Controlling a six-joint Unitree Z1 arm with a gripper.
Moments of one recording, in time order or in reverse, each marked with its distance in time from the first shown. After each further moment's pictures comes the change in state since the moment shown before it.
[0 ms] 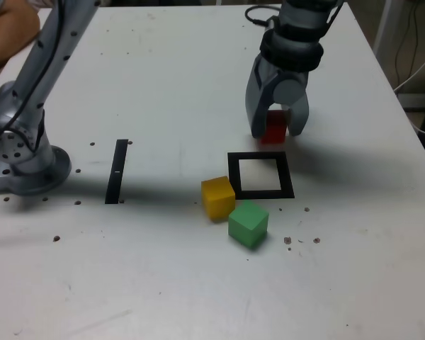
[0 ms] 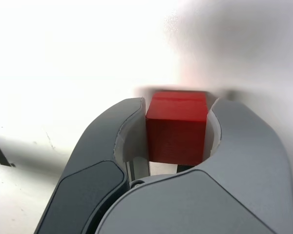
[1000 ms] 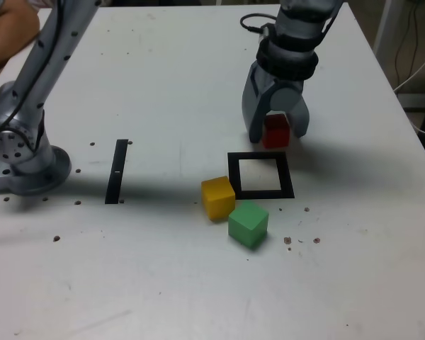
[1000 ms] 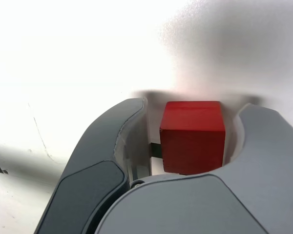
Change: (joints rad) arm 0.015 0.016 0.067 -0.068 0.008 -0.031
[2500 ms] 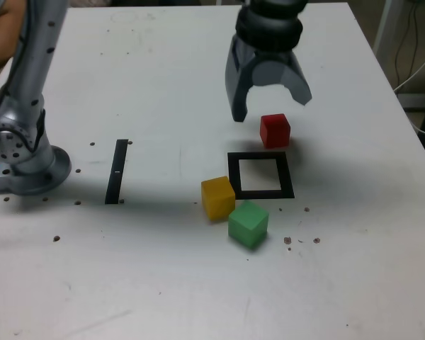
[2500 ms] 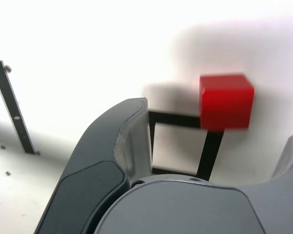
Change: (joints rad) arm -0.030 -0.136 0.047 0.059 0.034 -0.042
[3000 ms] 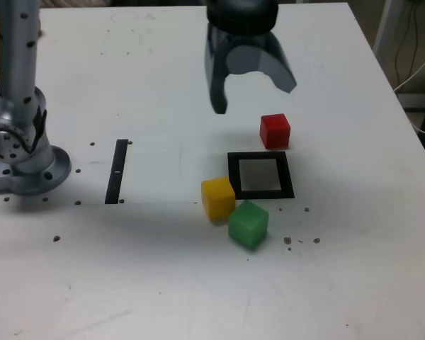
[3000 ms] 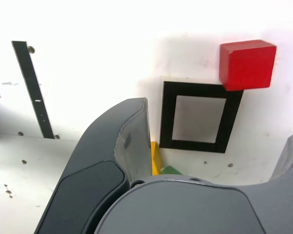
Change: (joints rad) arm -0.061 -0.159 0.095 0.006 -0.009 -0.033
